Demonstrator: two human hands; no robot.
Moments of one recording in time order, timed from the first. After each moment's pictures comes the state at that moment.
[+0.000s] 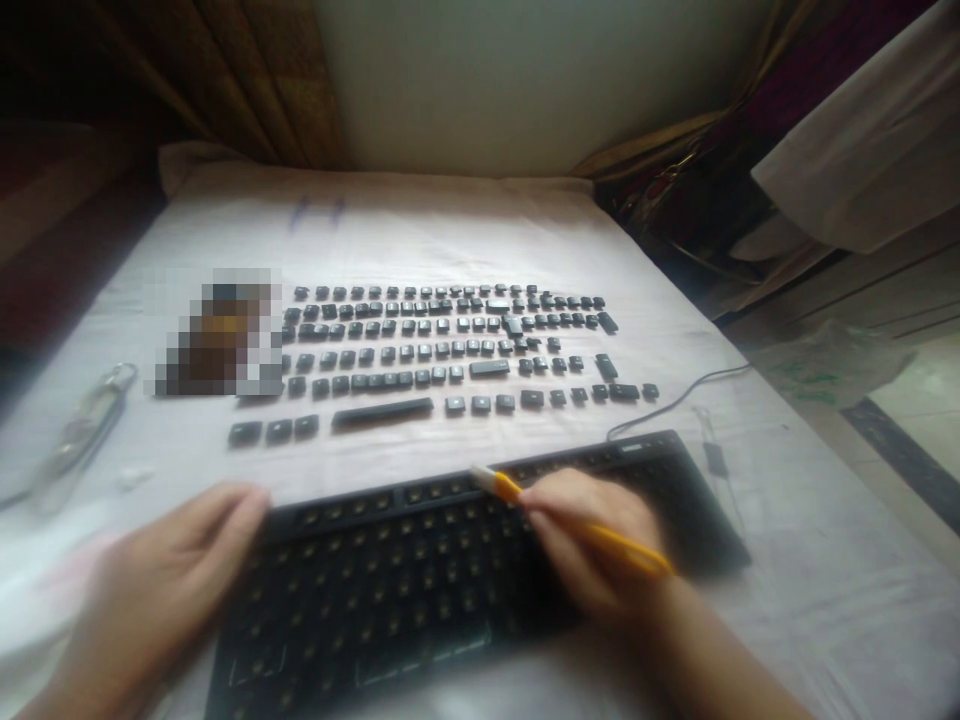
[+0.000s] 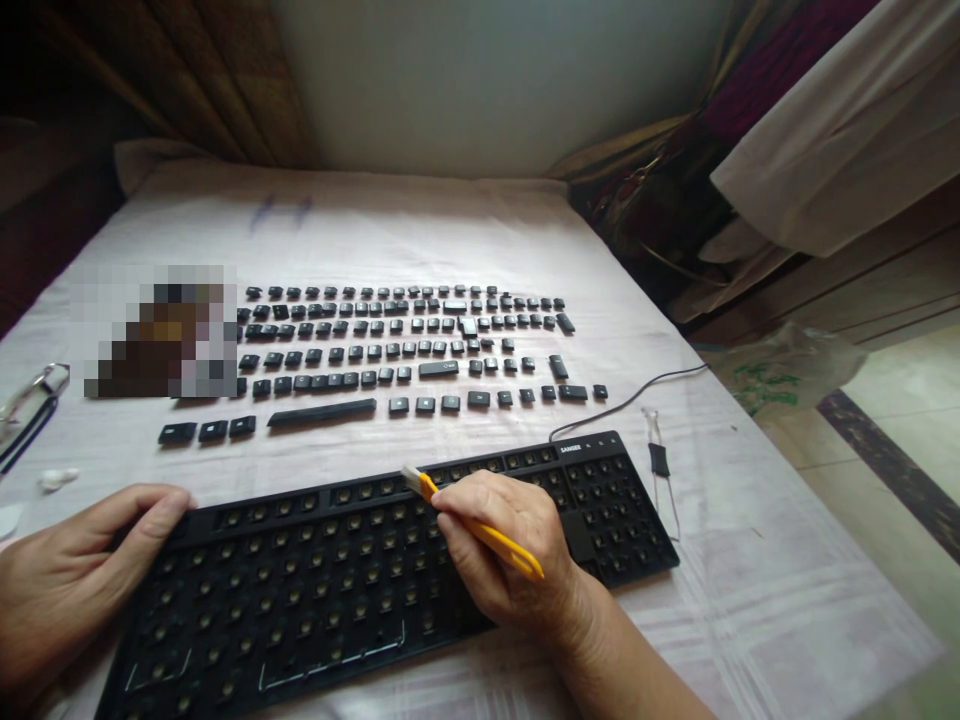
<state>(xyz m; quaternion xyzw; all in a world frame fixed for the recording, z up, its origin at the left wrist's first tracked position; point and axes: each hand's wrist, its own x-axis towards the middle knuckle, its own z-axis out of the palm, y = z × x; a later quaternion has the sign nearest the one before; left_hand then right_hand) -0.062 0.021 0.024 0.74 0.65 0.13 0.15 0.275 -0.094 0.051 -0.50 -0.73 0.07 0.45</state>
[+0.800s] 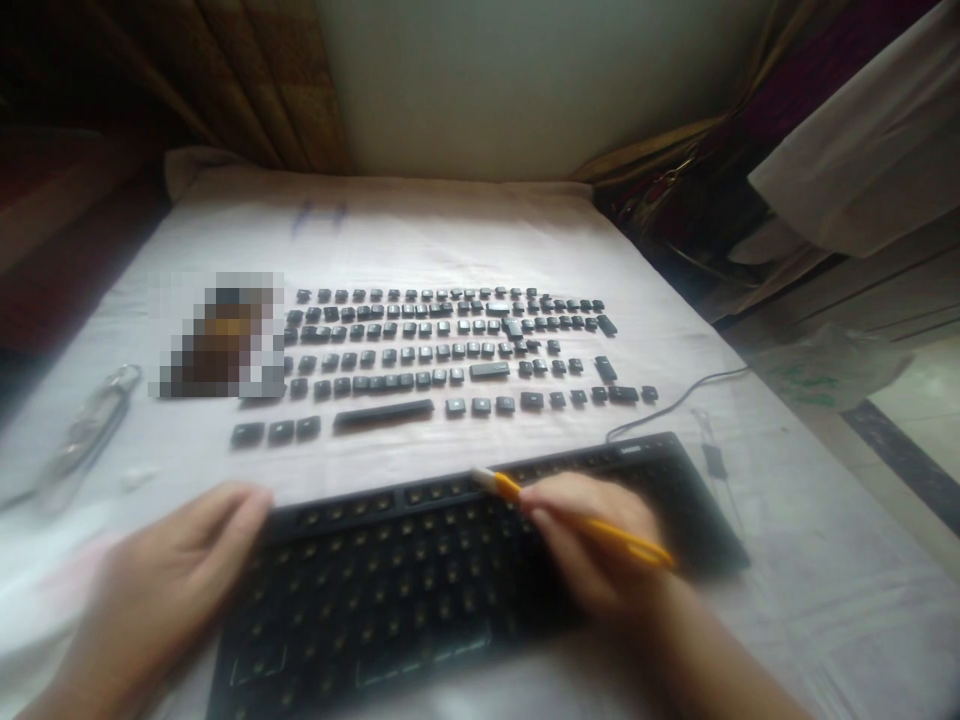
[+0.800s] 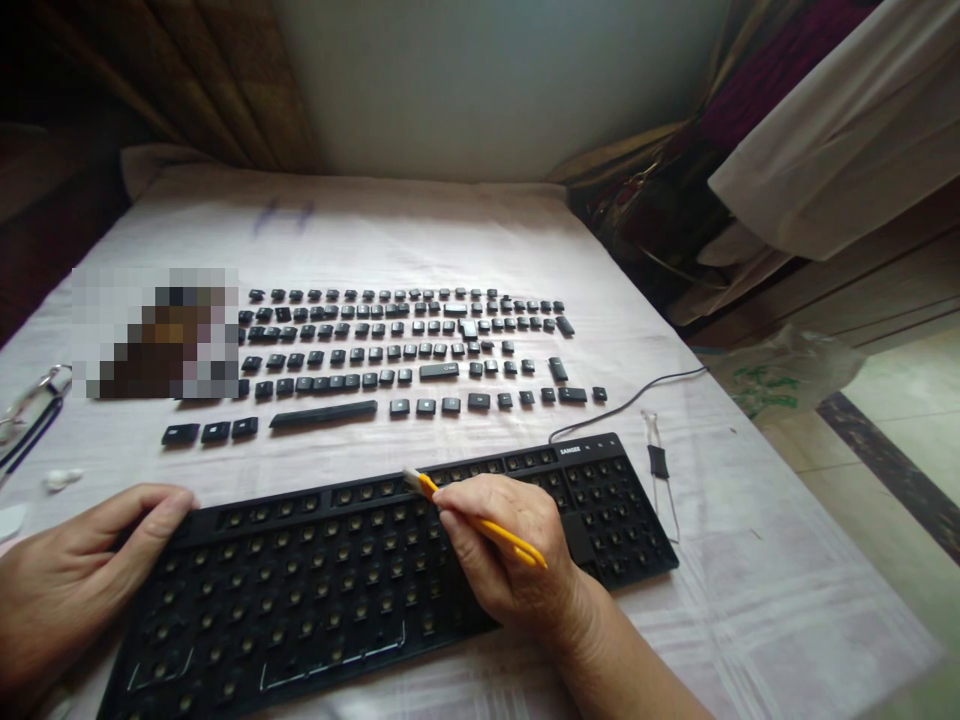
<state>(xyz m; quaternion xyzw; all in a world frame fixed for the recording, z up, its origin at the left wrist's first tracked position) -0.084 0.035 0.010 0.77 0.61 0.08 0.16 0.275 -0.095 0.048 -0.52 -0.73 0.05 0.45</state>
